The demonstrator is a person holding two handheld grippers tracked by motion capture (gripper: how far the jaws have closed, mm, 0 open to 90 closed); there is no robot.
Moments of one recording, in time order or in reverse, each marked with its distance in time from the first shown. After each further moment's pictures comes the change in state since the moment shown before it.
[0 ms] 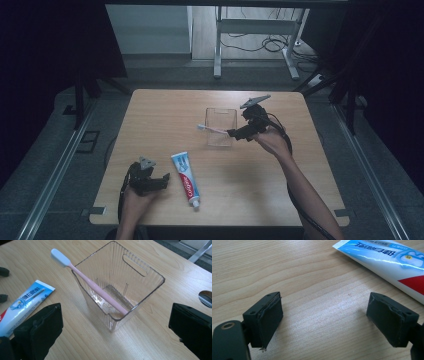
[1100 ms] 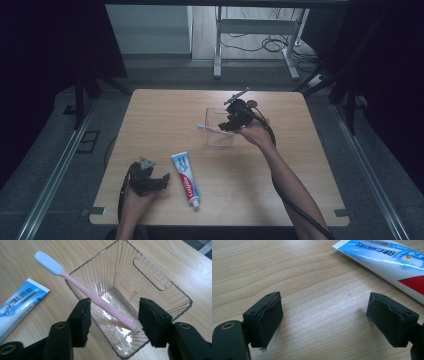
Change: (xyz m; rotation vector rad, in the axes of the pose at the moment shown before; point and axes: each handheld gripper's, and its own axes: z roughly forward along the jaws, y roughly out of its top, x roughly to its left) left arm 0.000 0.000 0.000 0.001 -0.002 0.000; right arm 0.002 0.030 0.046 0.118 0.025 -0.040
